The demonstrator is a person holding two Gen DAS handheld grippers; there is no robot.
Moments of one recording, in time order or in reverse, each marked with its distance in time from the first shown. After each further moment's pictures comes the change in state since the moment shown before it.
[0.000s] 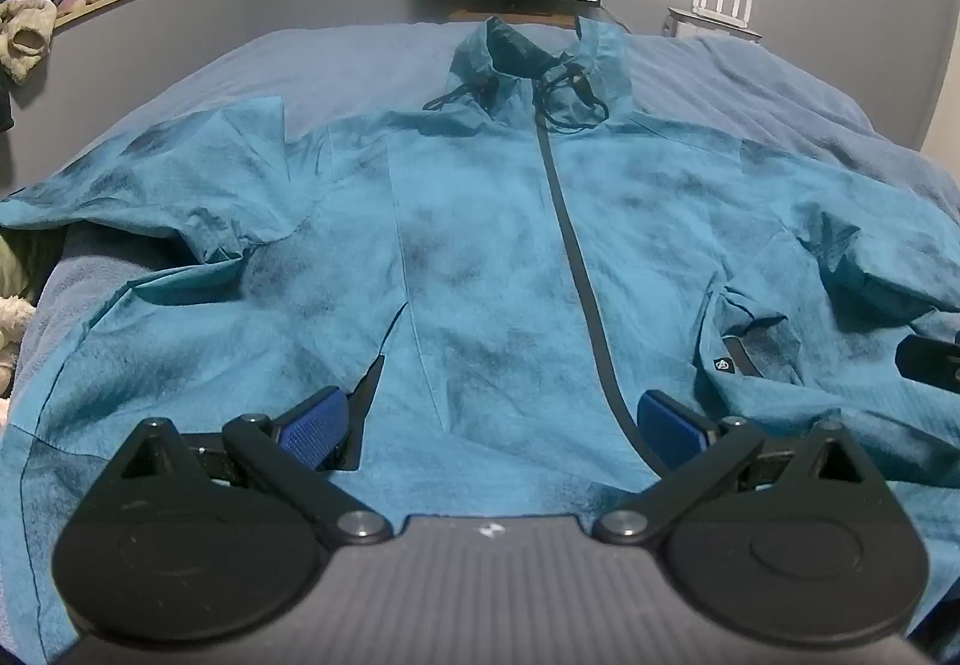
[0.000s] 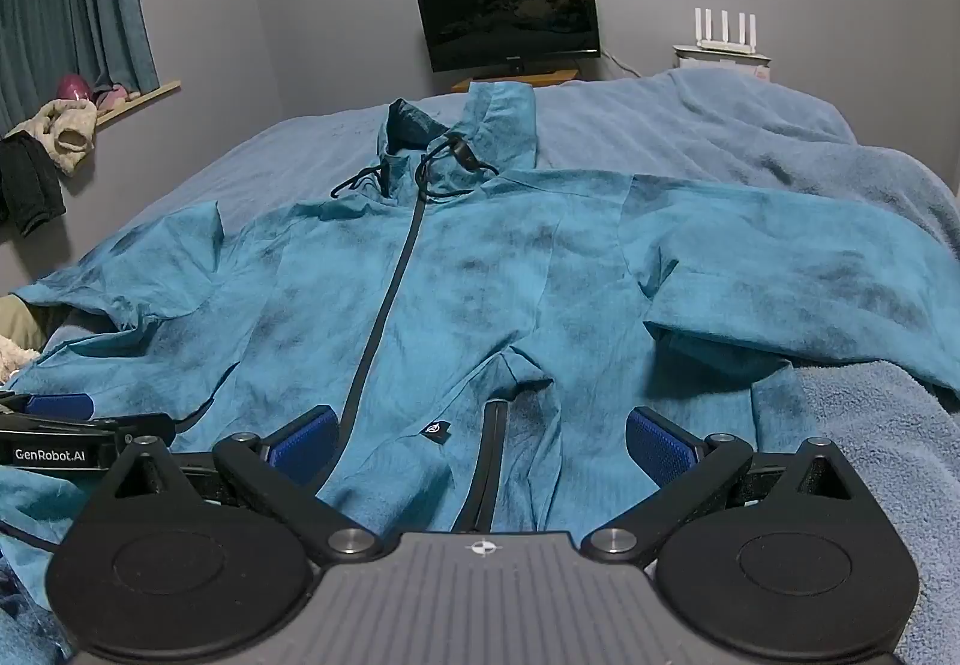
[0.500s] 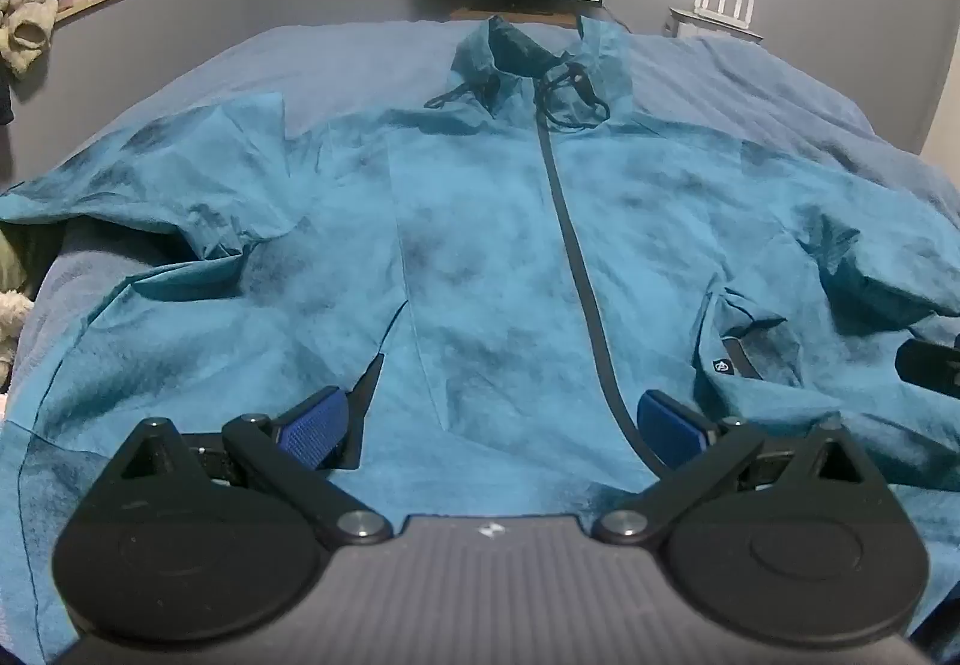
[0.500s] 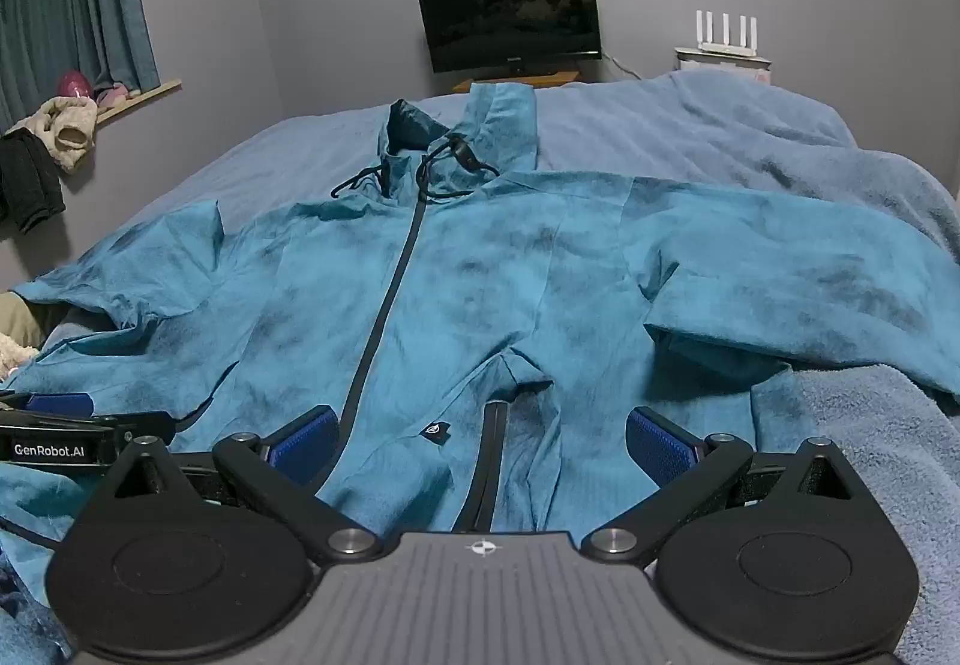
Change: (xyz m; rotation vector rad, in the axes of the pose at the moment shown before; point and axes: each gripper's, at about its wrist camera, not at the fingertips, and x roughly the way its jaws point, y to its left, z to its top) left arm 0.001 0.000 0.001 -0.007 0.020 -0.009; right arm -0.001 0.000 0.000 -0.003 -0.002 -0.002
